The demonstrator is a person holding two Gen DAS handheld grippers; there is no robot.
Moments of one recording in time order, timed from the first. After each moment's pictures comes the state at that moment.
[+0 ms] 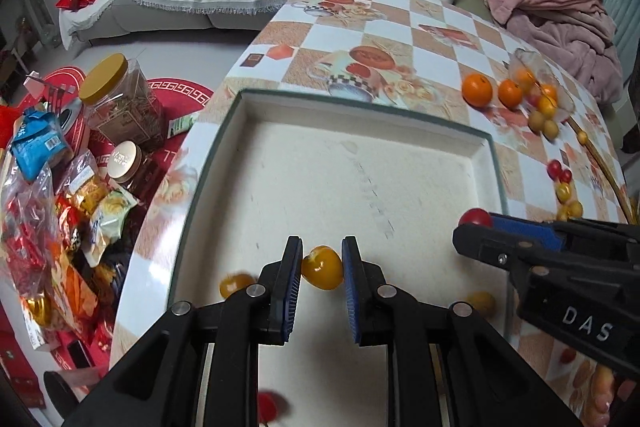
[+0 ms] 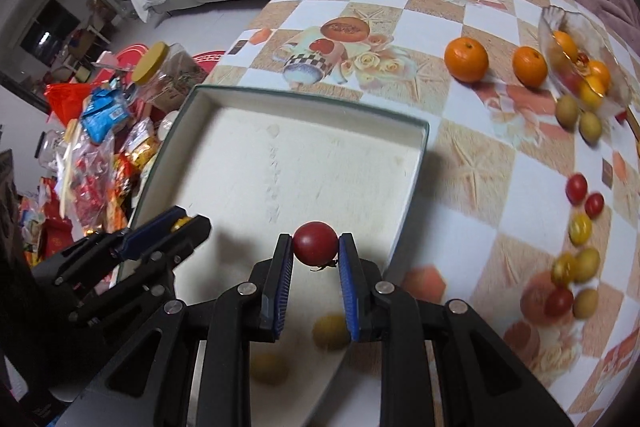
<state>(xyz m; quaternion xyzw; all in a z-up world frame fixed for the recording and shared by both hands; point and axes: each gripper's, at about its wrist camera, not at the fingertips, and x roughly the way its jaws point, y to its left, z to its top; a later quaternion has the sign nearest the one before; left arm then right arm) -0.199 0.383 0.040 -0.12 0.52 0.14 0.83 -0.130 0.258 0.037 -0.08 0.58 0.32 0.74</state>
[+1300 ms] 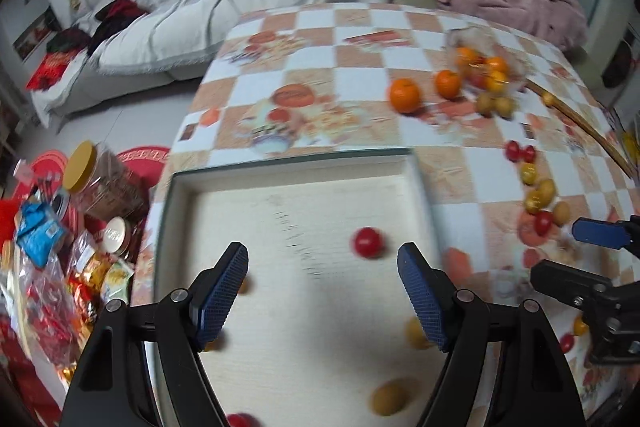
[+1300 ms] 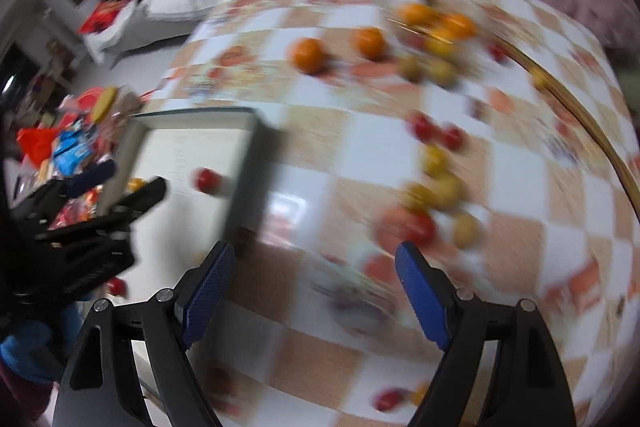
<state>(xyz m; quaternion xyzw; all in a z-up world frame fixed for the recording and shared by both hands) -0.167 0.312 0.070 -0.01 0.51 0.07 0.86 -0.137 0.123 0.062 -0.04 0.57 0.22 0.79</state>
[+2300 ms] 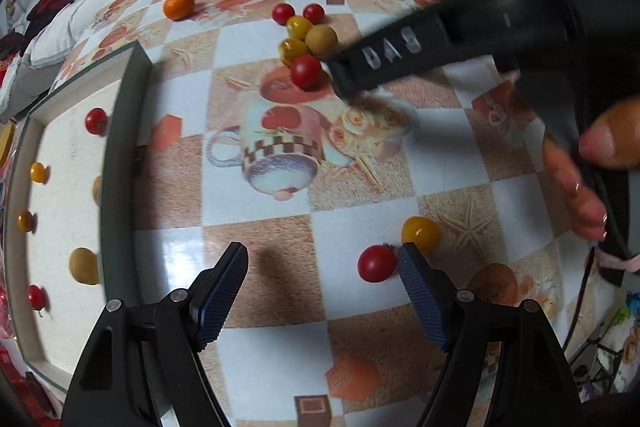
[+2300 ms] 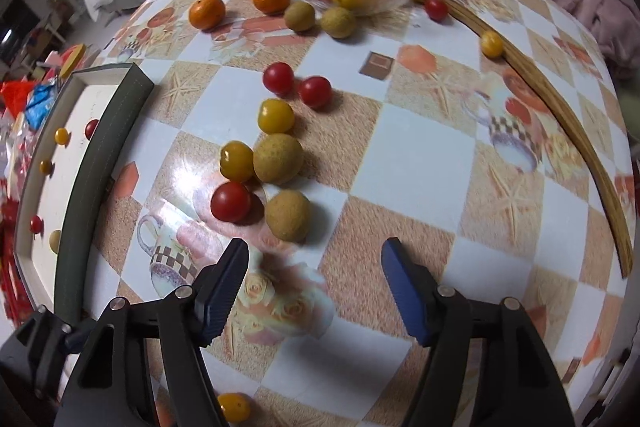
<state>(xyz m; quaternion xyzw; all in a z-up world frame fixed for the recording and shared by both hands) -0.220 0.117 0.019 -0.02 0.58 -0.02 0.81 -0.087 0.050 0.016 -0.13 0.57 0.25 0.77</state>
